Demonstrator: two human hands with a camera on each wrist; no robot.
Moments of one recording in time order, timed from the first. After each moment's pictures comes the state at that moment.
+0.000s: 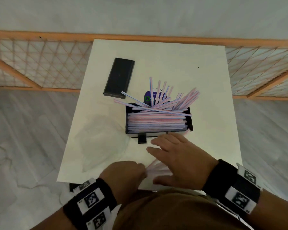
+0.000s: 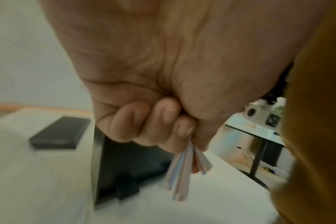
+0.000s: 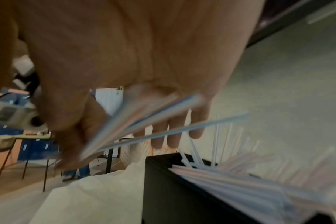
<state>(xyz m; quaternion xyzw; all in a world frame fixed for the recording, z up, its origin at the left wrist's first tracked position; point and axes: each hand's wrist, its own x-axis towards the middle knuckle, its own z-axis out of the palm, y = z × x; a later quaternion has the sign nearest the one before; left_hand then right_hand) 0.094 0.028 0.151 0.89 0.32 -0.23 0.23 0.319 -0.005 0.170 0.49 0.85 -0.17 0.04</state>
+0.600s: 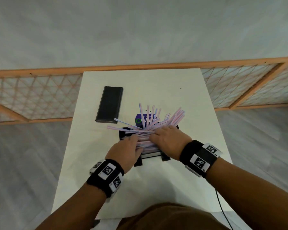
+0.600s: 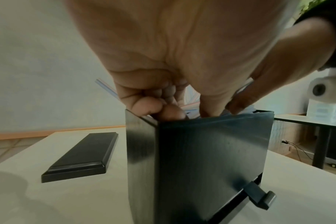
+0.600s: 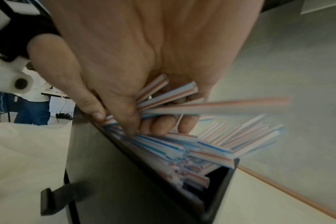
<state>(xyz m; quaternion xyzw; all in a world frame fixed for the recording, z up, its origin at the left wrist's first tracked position) 0.134 0.138 0.110 0.87 0.44 -0.06 0.23 0.345 0.083 0.128 0.57 0.82 -0.06 0.05</state>
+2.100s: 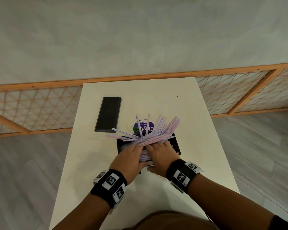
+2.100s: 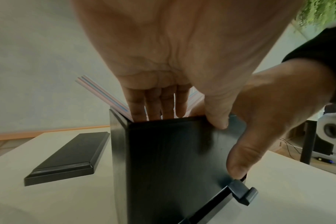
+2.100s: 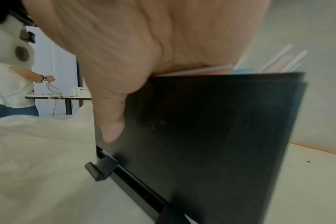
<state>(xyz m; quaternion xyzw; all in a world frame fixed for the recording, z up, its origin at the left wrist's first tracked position) 0.149 0.126 0.112 0.88 0.40 0.00 0.25 0.319 0.069 0.086 0.66 0.74 -0.10 0.06</state>
